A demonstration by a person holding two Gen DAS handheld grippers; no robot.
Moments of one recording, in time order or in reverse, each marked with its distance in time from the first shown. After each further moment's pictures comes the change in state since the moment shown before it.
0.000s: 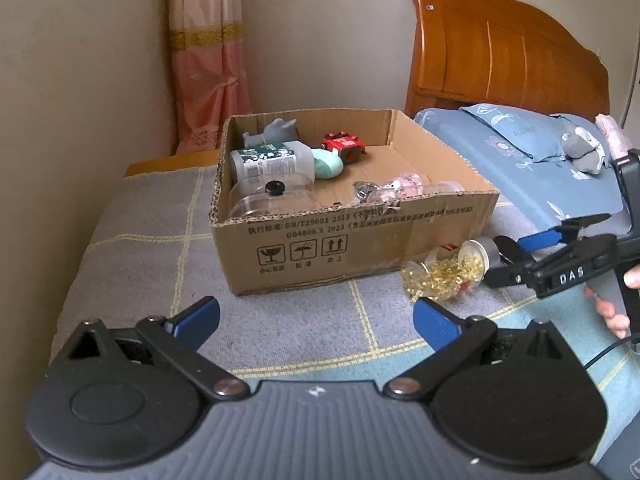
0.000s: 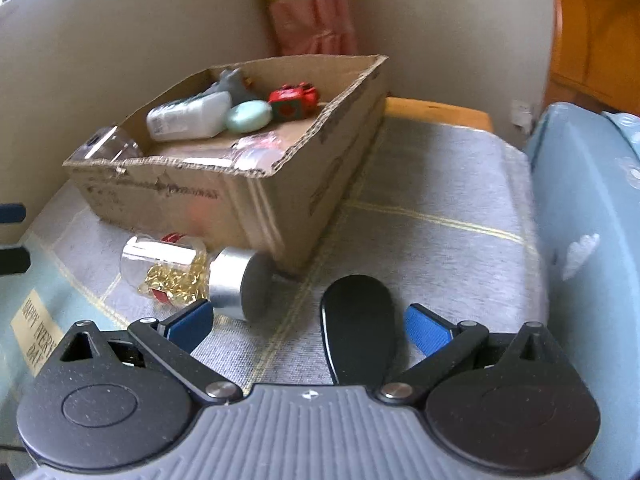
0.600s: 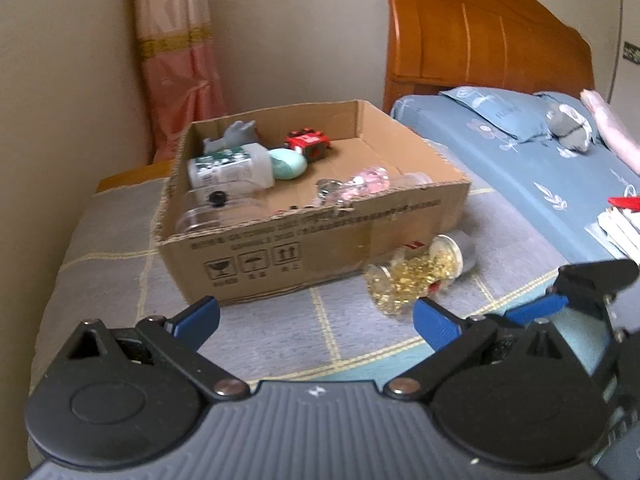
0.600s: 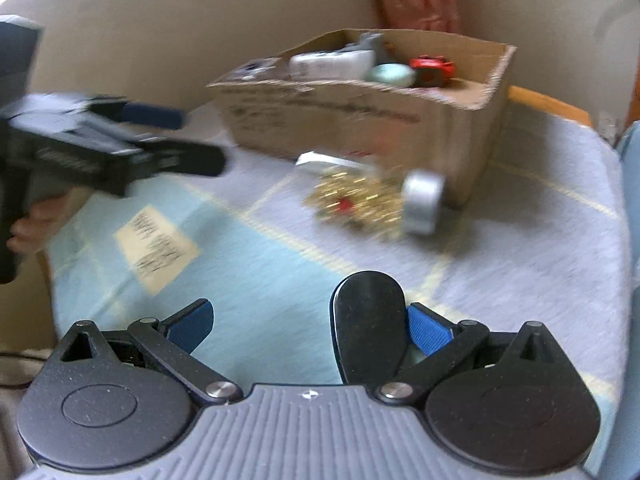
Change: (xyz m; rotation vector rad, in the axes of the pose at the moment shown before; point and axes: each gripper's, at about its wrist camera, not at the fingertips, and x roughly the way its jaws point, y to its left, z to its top) left arm 0.016 -0.034 0.008 0.085 0.020 -0.028; right arm -0.033 0.079 -0.046 -0.145 0.066 0.209
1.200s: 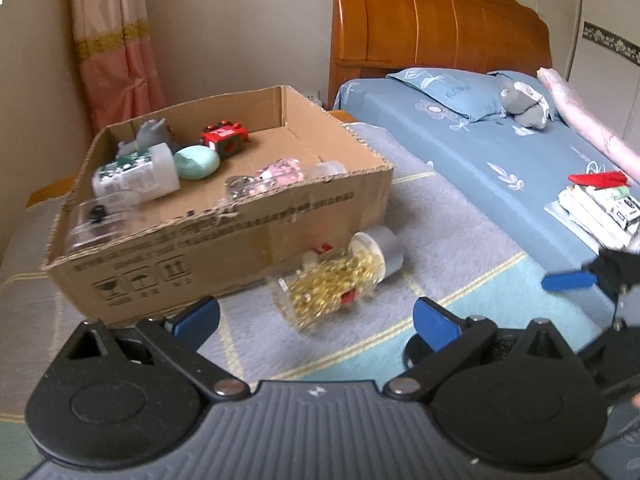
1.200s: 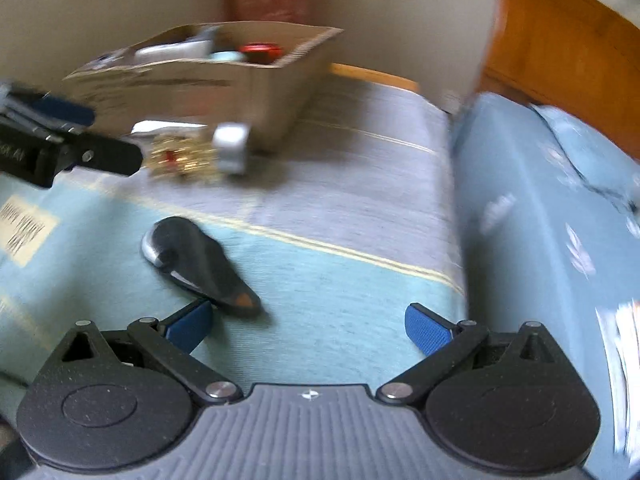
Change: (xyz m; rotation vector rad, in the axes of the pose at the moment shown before) left arm 0.030 -0.047 0.011 0.053 0.032 -0.124; right arm -0.037 -0.018 -0.043 0.190 -0.018 -0.502
